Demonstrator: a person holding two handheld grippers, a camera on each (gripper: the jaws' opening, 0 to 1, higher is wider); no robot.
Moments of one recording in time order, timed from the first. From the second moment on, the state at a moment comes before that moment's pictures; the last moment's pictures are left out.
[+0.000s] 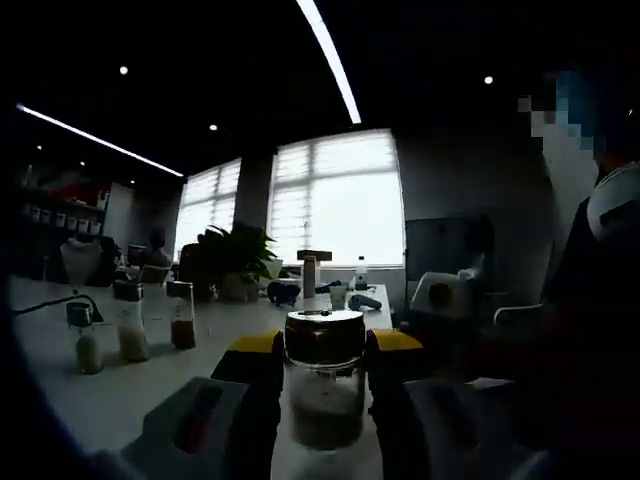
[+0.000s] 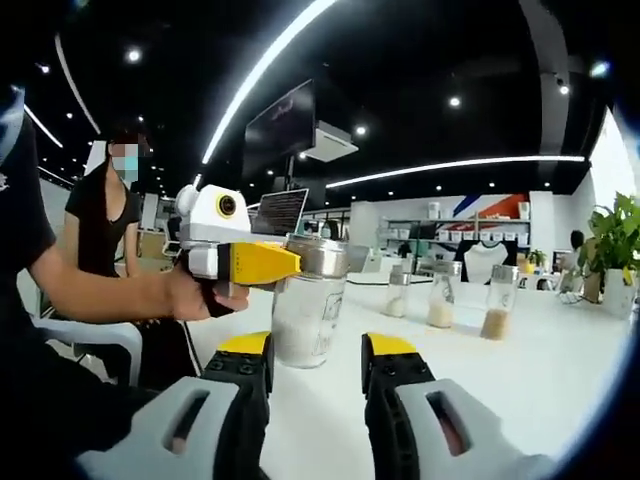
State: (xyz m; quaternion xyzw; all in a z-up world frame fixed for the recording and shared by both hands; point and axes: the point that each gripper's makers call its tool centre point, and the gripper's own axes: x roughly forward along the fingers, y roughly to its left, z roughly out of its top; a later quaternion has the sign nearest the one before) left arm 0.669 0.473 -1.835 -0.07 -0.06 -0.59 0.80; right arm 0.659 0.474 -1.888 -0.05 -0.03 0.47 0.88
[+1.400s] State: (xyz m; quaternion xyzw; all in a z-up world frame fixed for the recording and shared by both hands) left arm 0.674 0.452 -1.859 0.01 -0.02 -0.50 0.87; right arm 0.664 0.481 -1.900 -0.10 -0.02 0.38 0.92
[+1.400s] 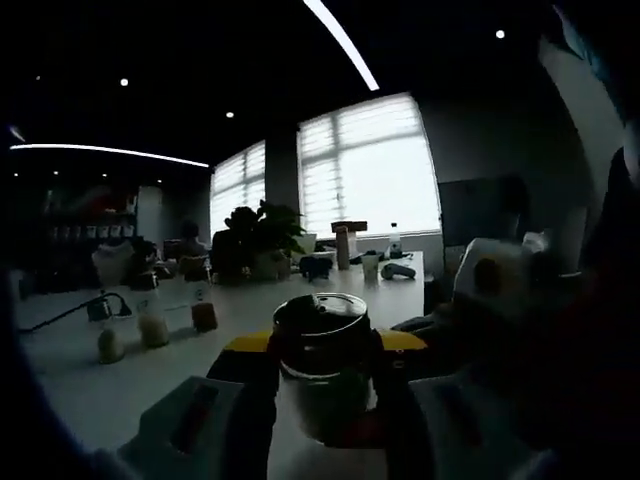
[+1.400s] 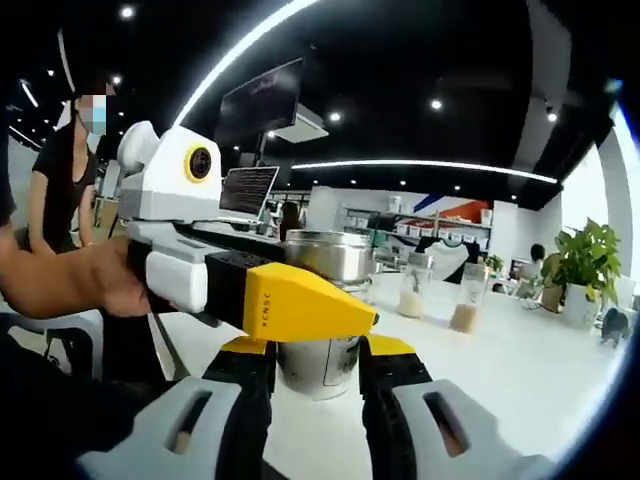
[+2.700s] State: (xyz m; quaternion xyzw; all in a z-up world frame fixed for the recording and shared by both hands) left arm 0.658 0.447 -1.861 -0.02 -0.02 -0.49 0.87; right arm 0.664 0.482 -1.897 -0.07 -0.02 0.36 0.93
